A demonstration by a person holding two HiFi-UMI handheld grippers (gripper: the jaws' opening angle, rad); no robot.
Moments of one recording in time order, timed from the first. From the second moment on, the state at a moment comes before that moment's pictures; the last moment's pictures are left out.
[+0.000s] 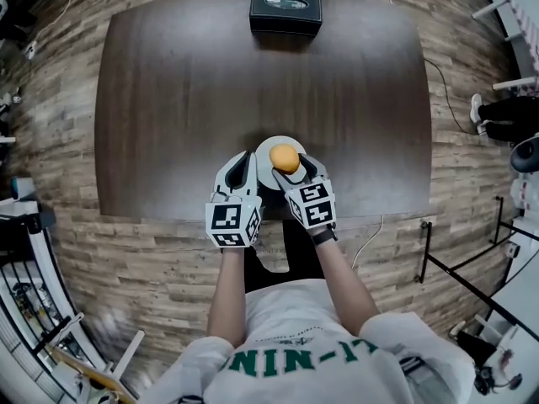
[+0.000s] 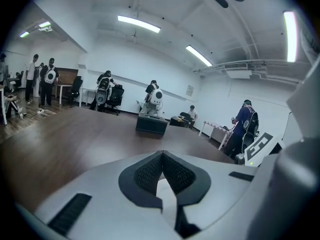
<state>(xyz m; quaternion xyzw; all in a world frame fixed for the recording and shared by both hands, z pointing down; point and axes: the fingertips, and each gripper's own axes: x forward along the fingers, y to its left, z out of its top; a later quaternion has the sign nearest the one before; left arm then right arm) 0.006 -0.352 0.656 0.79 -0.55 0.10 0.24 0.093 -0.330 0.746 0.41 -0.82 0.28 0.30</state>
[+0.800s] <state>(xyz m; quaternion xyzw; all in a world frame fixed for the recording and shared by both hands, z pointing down) -0.010 -0.332 0.673 0.78 -0.56 0.10 0.26 0.087 -0.319 0.778 0.41 -0.79 0.31 0.34</state>
